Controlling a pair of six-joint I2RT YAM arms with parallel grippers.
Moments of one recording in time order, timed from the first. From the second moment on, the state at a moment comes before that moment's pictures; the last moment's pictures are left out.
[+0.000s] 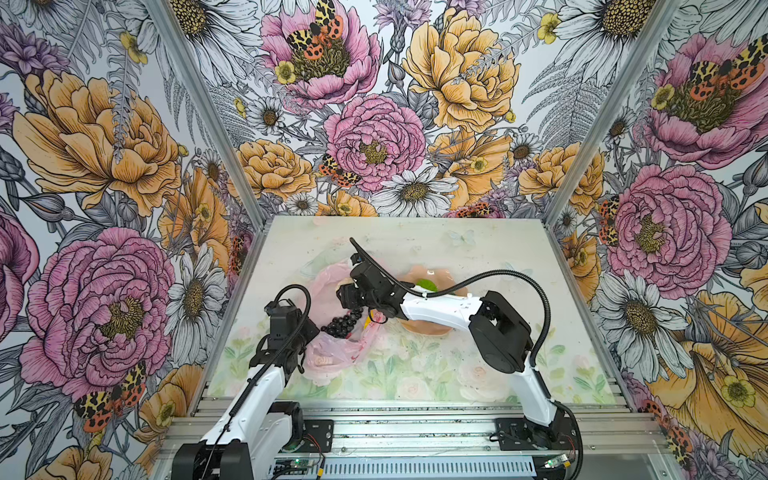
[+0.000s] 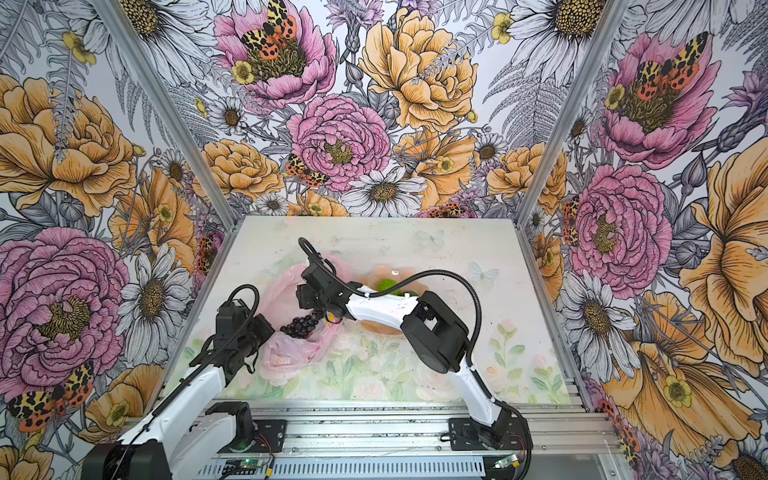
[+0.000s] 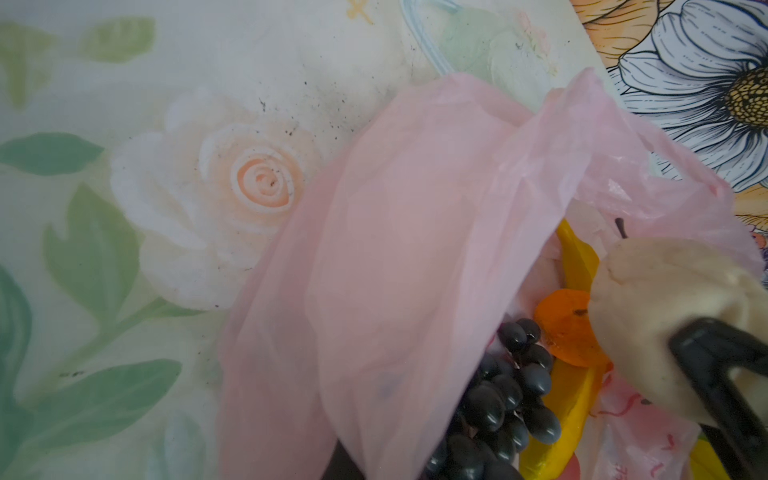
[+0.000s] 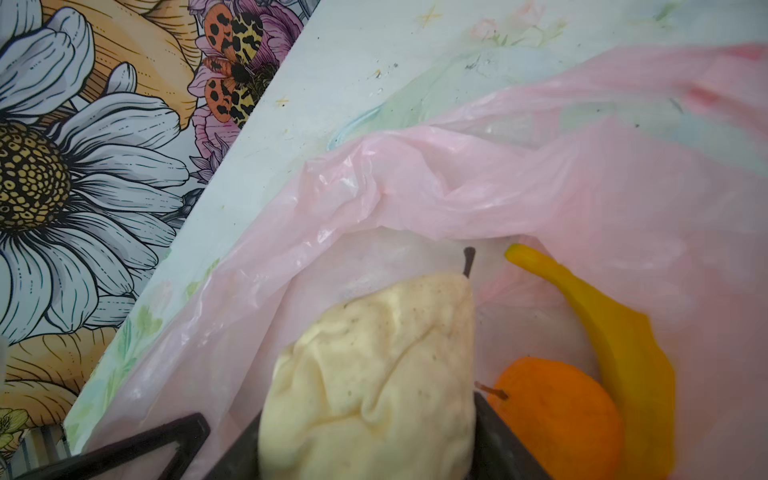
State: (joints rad) left arm 0.00 0.92 0.33 -0.15 0.01 -0.74; right arm 0.94 2.17 1.66 -0.16 0.04 0.57
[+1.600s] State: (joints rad) left arm 0.00 0.98 0.33 -0.01 0.03 -0.68; right arm 1.18 1.46 0.70 0.31 0.82 -0.22
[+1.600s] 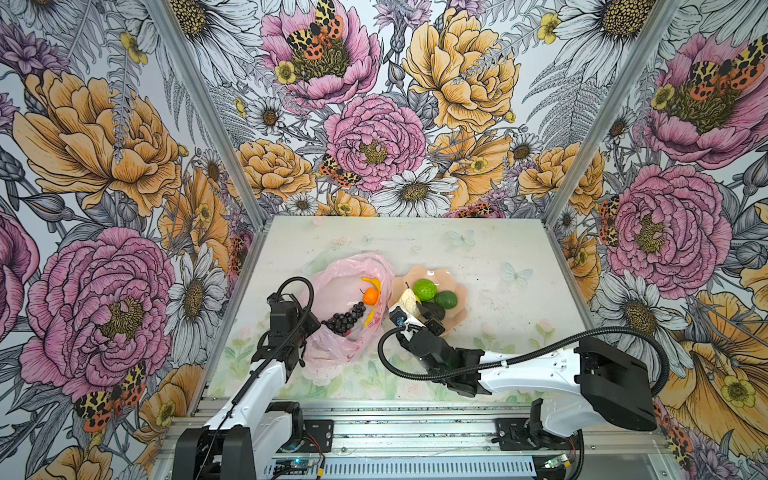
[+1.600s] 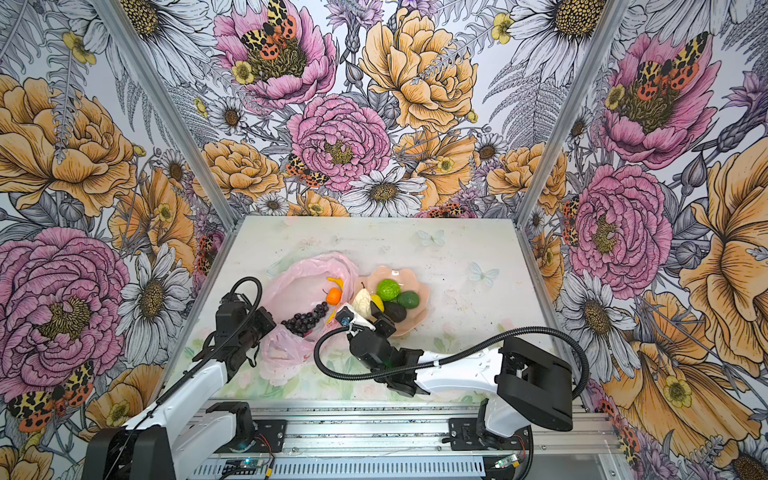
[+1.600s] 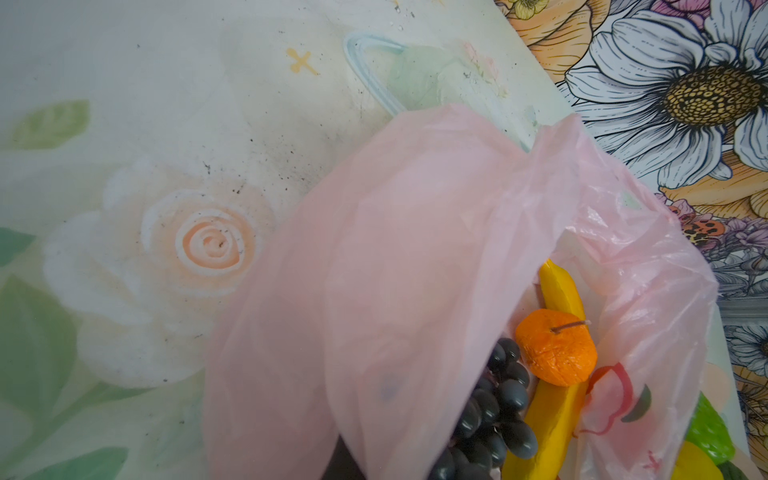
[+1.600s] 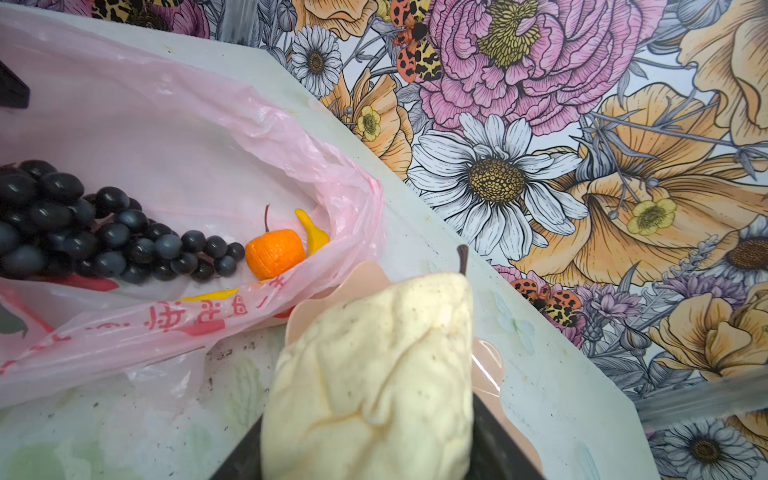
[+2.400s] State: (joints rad) left arm 0.00 0.96 0.33 -0.01 0.03 -0.67; right arm 1.00 1.47 0.64 0.11 0.73 -0.06
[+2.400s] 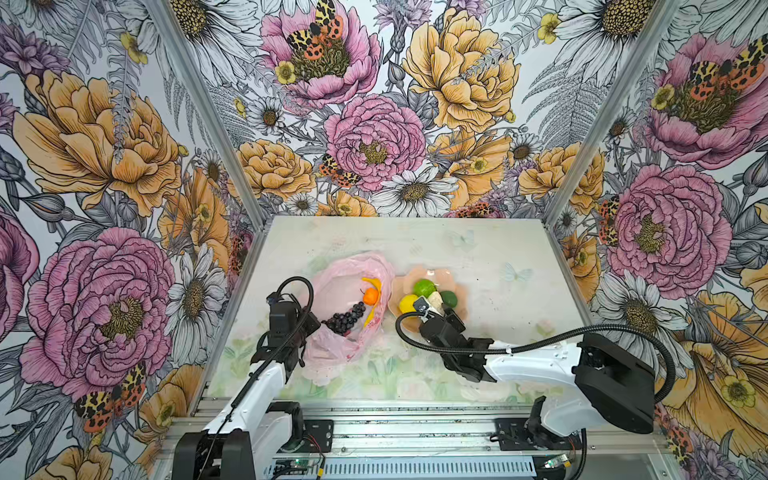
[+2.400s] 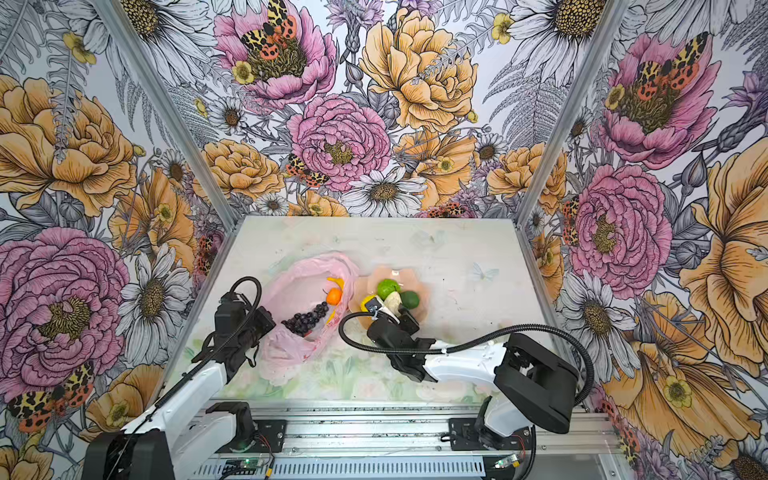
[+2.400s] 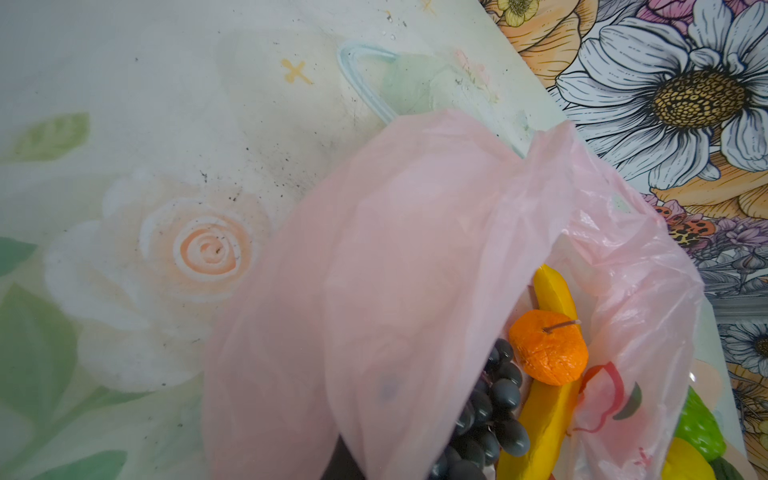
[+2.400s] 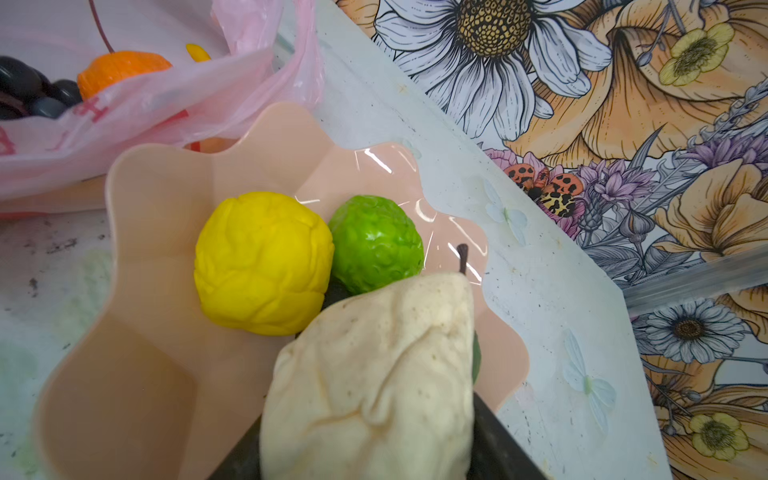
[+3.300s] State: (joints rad) left arm 0.00 0.96 0.33 -0.01 0.03 -0.67; right arm 0.99 1.55 0.73 0.01 0.68 -0.03
